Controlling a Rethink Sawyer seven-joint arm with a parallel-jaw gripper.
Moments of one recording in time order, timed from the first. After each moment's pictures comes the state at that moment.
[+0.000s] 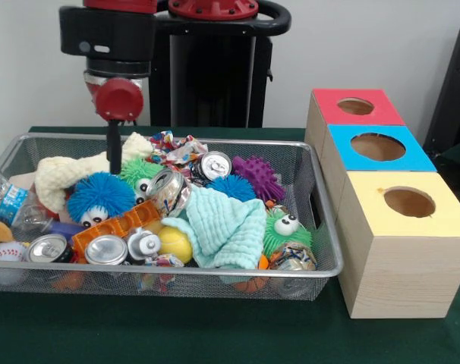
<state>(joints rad) -0.96 -0.76 0.81 1.82 -1.00 0.64 0.31</state>
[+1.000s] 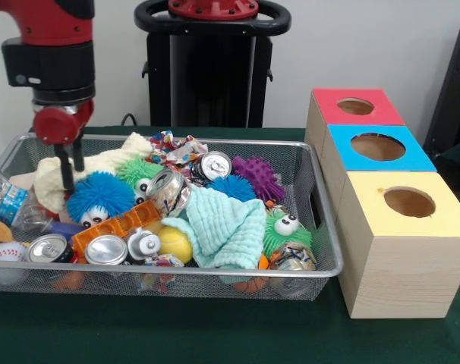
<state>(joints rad) -1.13 -0.60 0.80 1.72 -0.89 0.74 0.30</state>
